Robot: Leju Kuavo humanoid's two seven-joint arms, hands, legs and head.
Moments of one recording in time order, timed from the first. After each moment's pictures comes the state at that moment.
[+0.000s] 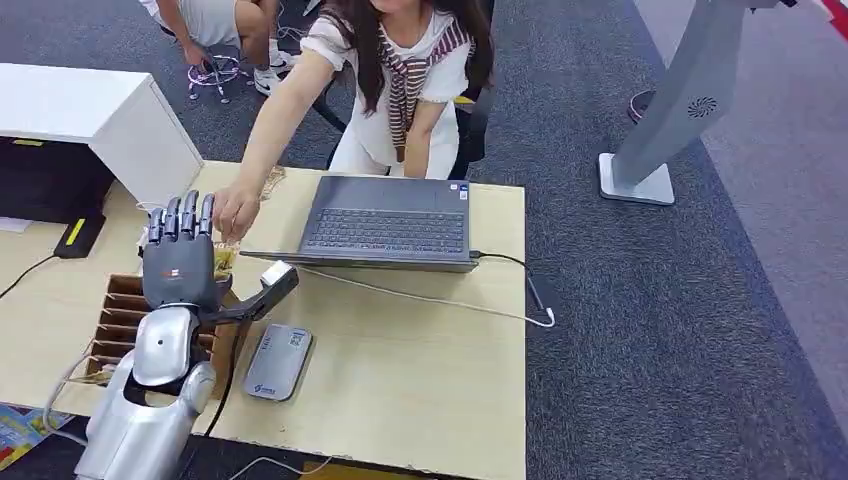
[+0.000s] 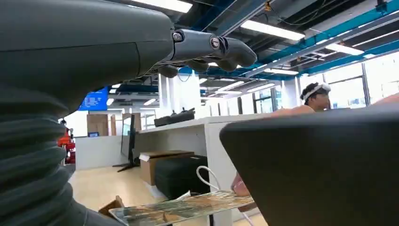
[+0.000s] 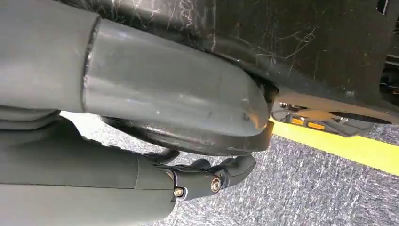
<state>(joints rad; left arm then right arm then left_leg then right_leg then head) -0.25 0.17 -0.19 -1.50 -1.51 0.15 0.37 -0.08 0.13 1.07 -0.13 -0.88 -0.33 -0.01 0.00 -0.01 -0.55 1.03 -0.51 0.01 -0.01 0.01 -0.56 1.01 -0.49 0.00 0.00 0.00</state>
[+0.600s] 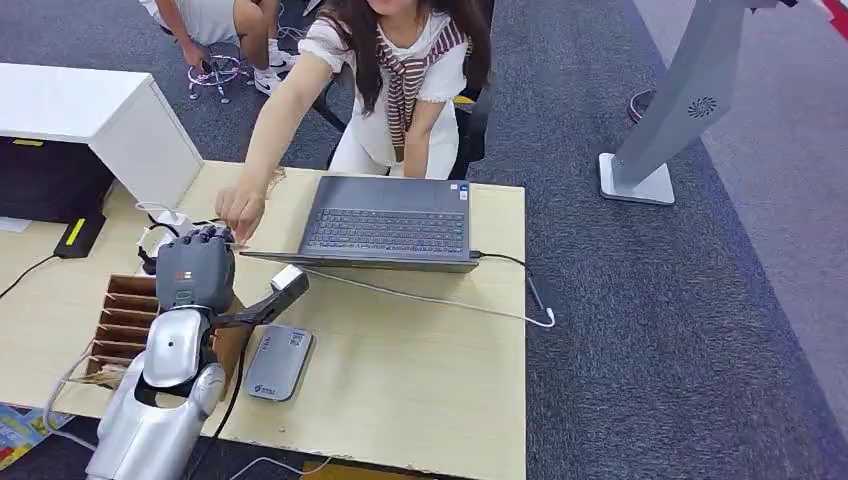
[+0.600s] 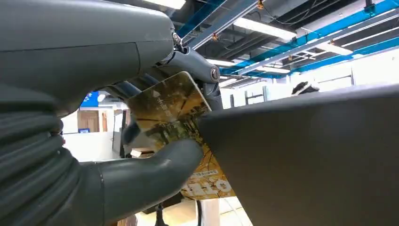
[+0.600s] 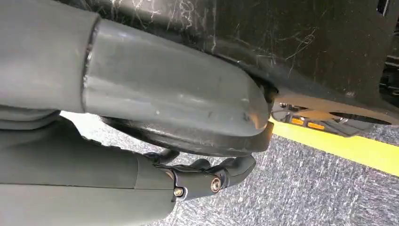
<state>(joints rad) -0.25 0.15 -0.20 -1.48 -1.51 0.17 0.34 -0.08 0.13 1.08 -0.13 -0.88 -0.33 -0.01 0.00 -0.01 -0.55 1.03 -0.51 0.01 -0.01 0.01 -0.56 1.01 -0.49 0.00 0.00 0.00</state>
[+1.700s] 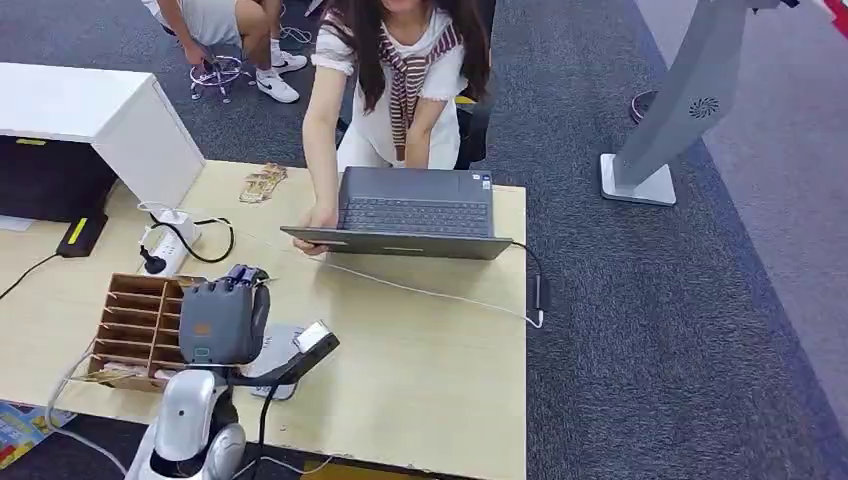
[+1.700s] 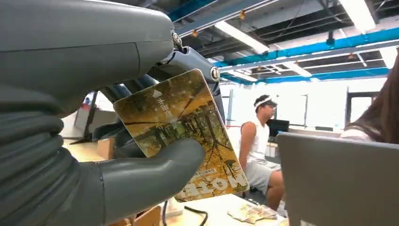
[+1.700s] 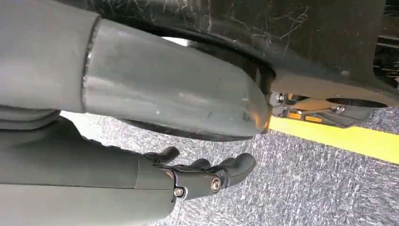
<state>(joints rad) 0.00 0.00 -0.19 -1.68 -1.51 0.33 0.16 -0.08 0.13 1.08 -0.13 -0.94 -0.36 -0.03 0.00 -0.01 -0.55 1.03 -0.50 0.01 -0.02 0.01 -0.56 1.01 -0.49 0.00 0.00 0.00</state>
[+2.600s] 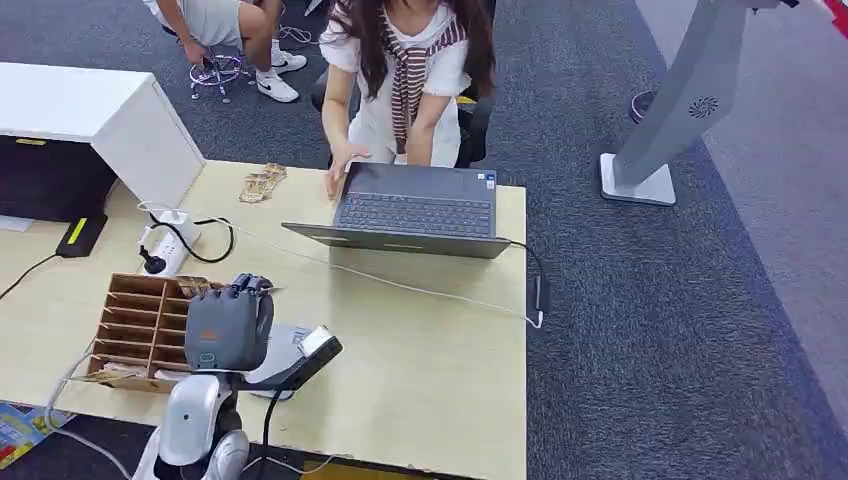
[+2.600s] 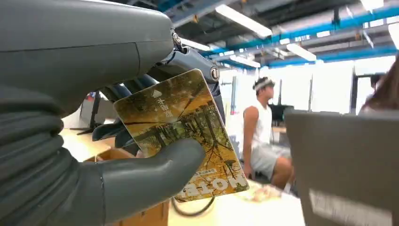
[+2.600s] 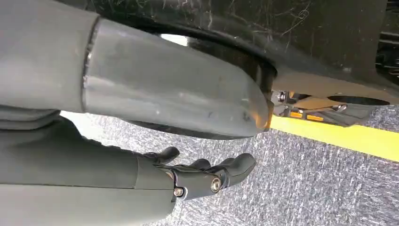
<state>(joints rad) 0.02 -0.01 -0.18 -1.68 -1.50 0.25 0.16 -0.08 0.13 1.08 -0.13 -0.94 -0.36 -0.03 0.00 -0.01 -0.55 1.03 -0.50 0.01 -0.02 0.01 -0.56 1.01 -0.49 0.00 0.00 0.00</state>
